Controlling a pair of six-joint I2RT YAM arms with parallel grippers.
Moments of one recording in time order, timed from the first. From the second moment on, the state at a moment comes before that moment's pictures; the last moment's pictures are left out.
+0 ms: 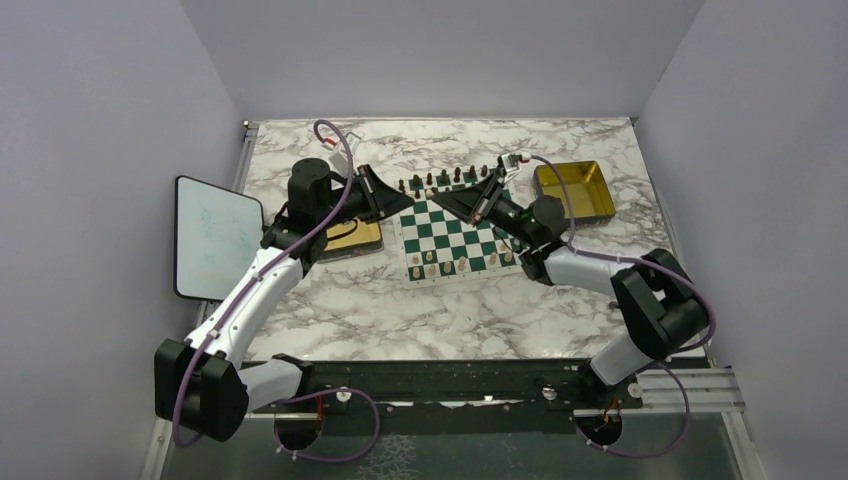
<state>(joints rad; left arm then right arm) -0.34 1.17 0.93 0.04 0.60 -0.82 0.55 1.61 0.72 1.25 -0.50 1.36</state>
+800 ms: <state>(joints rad) -0.34 1.15 0.86 -0.26 0.37 -0.23 0.53 1.51 1.15 -0.47 -0.04 0.24</state>
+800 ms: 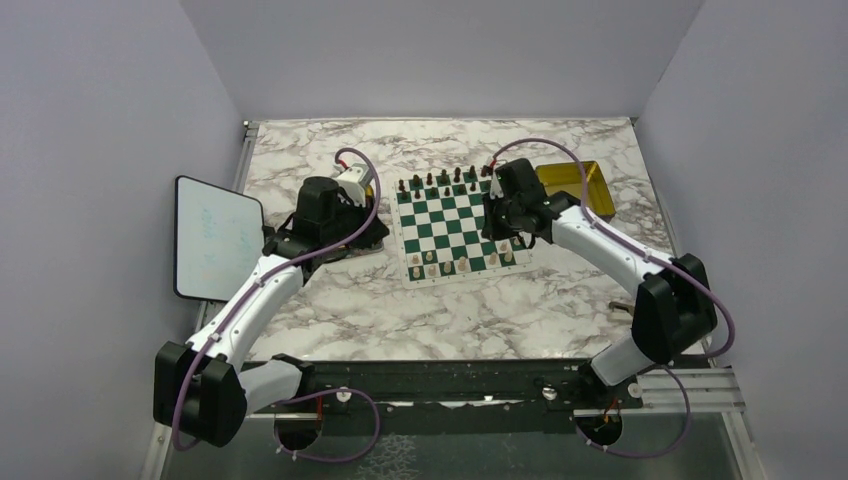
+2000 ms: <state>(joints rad) -0.34 1.09 0.84 -0.27 0.37 -0.15 0.48 1.81 1.28 -0.58 0.01 0.16</state>
